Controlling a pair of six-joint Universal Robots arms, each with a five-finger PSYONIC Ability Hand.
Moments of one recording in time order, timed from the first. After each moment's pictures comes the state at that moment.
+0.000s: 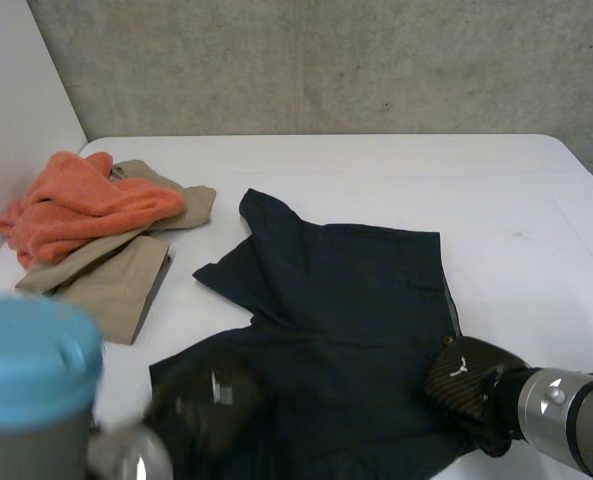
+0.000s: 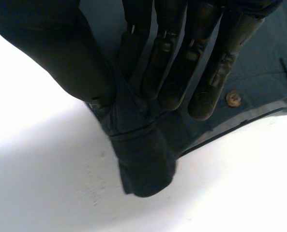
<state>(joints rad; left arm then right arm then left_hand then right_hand) 3.96 -1.69 -1.82 2.85 -1.59 3.61 1.91 -1.40 1.82 0.49 1.31 2.20 0.32 0.29 0.30 0.28 0.10 0.98 1.18 1.18 1.19 1.00</state>
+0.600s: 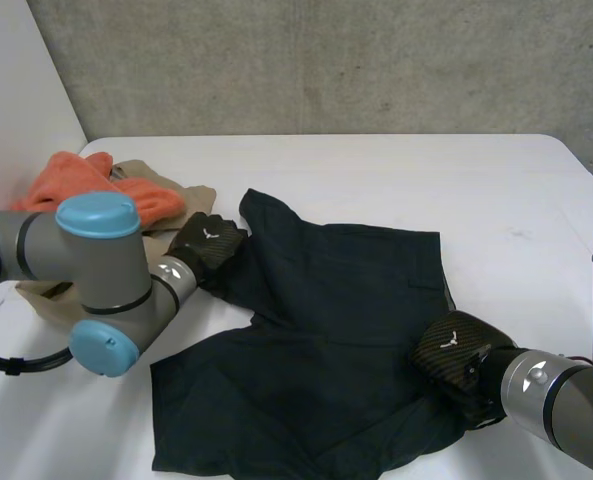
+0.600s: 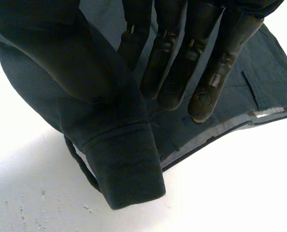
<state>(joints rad) 4.30 -2.30 -1.32 3.30 -1.41 3.62 1.91 -1.36 1.81 0.31 1.30 2.30 0.60 0.59 0.59 0.59 0.42 0.99 1.18 1.18 1.19 1.00</state>
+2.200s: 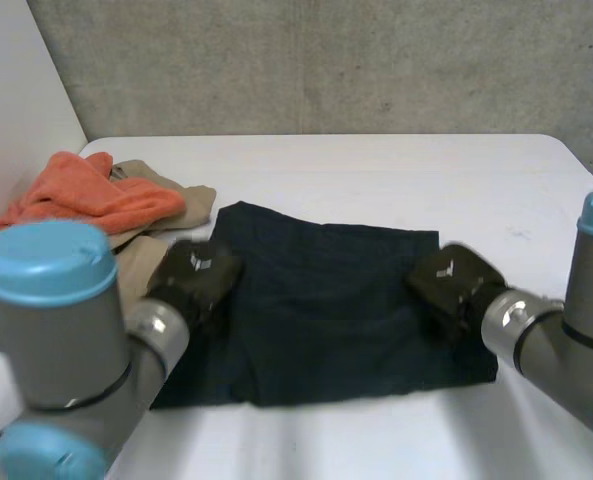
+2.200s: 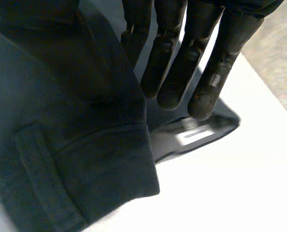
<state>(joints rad) 4.12 -1.87 -1.69 3.22 -1.65 3.47 1.92 -1.26 1.68 0.09 1.33 2.45 1.16 1.19 1.19 1.20 0.98 0.99 1.18 1.18 1.19 1.00</state>
